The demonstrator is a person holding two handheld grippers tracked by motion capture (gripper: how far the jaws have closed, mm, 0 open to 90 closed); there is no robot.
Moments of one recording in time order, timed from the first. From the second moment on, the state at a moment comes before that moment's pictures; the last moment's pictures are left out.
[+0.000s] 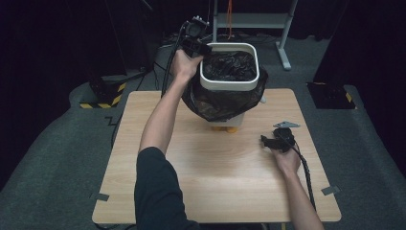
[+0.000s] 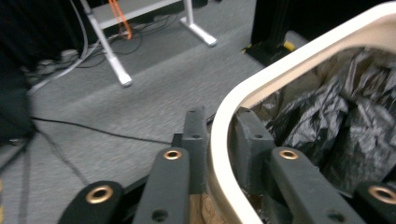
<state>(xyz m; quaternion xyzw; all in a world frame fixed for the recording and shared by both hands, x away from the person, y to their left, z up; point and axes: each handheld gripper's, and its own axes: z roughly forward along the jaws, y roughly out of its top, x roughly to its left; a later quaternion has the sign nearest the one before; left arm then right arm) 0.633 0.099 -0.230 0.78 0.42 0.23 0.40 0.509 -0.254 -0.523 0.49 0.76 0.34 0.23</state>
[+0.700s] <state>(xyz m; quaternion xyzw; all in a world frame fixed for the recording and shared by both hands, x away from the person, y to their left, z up) 0.625 0.111 -0.239 0.75 0.42 0.21 0.47 0.485 -0.281 -0.402 0.43 0.71 0.52 0.21</state>
